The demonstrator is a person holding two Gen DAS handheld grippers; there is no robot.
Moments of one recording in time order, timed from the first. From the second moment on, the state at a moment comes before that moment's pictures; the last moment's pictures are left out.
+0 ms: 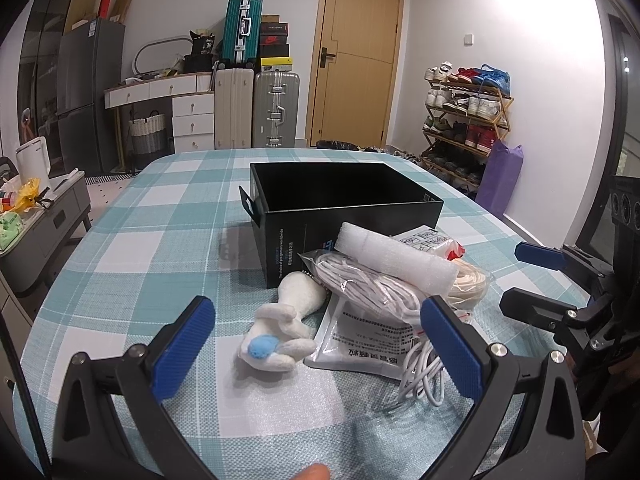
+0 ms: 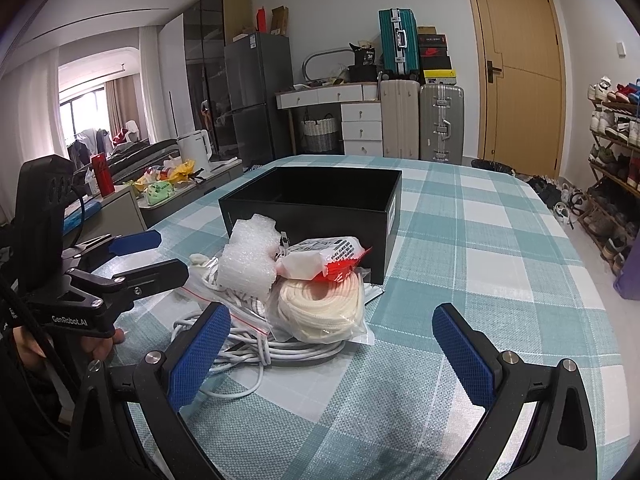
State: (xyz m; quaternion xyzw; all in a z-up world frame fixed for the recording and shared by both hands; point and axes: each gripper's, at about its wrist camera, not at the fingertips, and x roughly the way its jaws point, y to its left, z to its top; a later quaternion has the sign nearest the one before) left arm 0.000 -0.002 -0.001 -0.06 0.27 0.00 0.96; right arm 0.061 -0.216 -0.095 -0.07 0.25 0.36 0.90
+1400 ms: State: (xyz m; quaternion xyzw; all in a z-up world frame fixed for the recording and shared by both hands) left arm 0.027 0.041 0.000 -0.08 0.31 0.04 0.95; right arm 0.096 -0.185 -0.080 -0.08 0.27 0.35 0.89
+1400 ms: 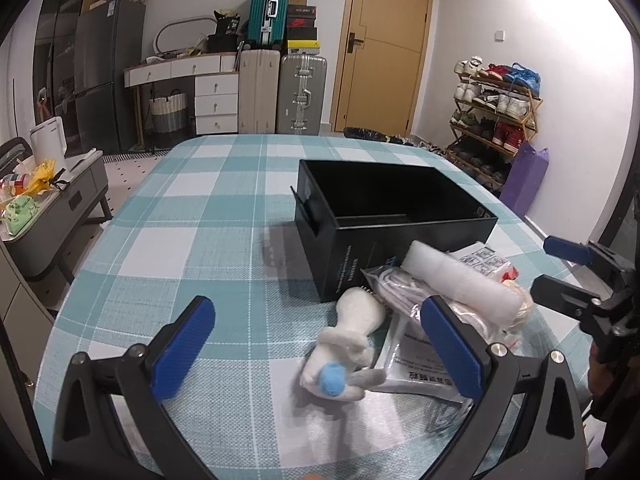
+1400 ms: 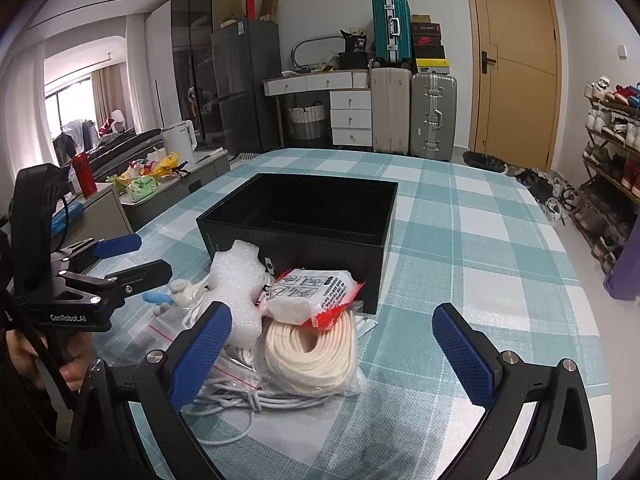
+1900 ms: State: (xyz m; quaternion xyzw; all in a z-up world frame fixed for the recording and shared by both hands) left arm 0.029 0.048 -0.006 -0.08 0.32 0.04 0.94; right arm 0.092 -0.141 -0.077 -0.10 0.28 0.41 0.86
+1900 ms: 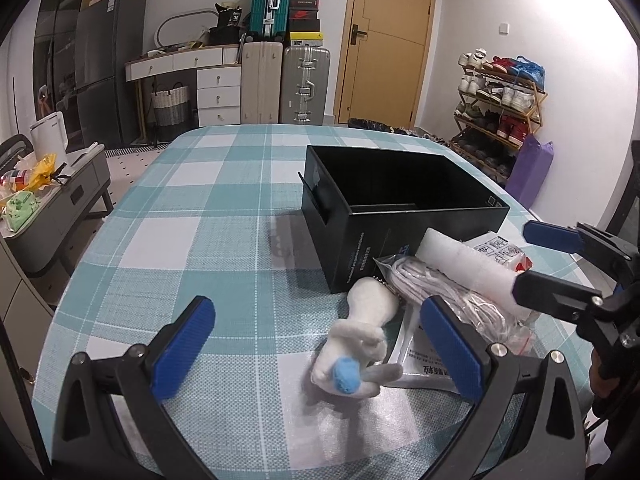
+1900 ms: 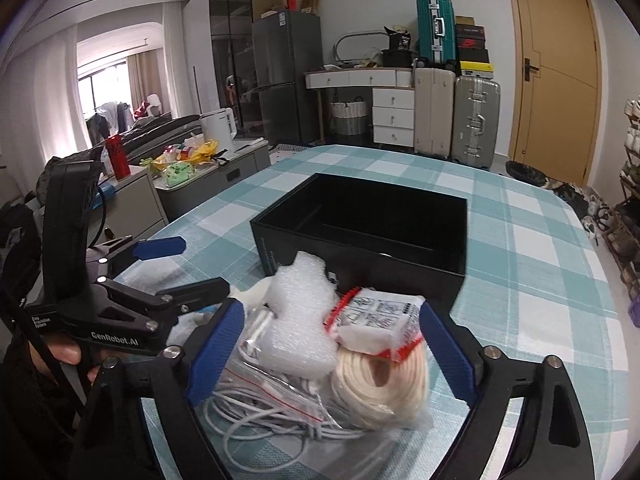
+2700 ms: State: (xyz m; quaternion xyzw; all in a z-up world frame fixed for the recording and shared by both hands) left arm 0.030 0.044 -0.006 -0.08 0.32 0.03 0.94; right arm 0.100 -0.122 -0.094 -0.09 0.32 0.46 0.82
